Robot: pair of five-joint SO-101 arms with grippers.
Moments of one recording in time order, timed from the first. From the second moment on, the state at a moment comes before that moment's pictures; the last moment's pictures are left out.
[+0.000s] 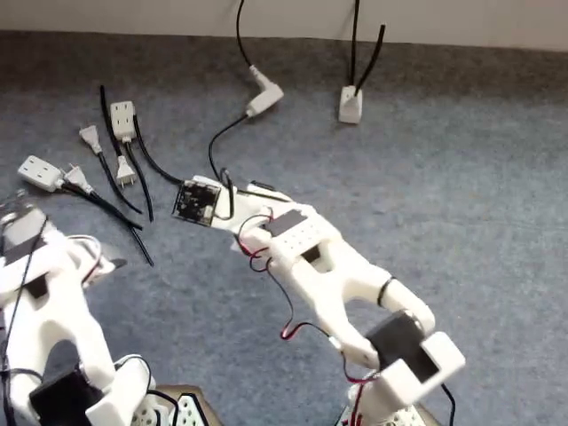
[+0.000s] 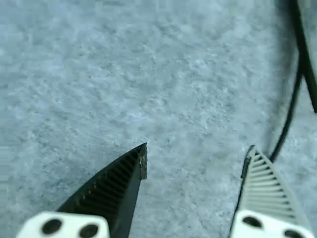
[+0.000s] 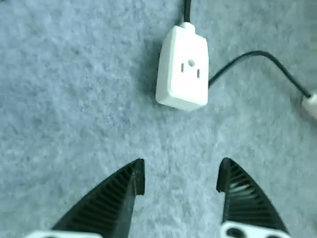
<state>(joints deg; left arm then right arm) -41.6 -21.1 52.4 56.2 12.3 -39.5 1.7 31.6 27.6 47.3</state>
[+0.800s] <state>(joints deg) -50.7 -21.1 53.0 53.3 14.7 -42.2 33.6 1.3 19.1 47.4</state>
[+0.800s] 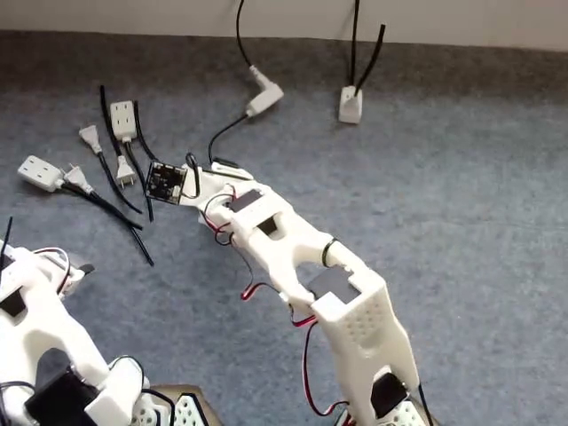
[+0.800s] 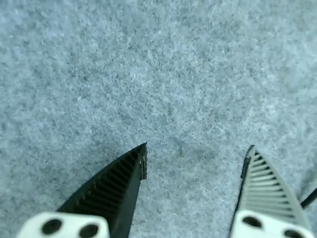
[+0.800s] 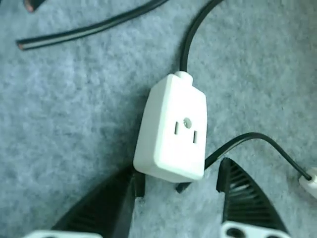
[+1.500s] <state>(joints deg) -50.0 -21.2 53.4 53.1 14.7 -47.6 33.8 -4.5 18.3 47.4</state>
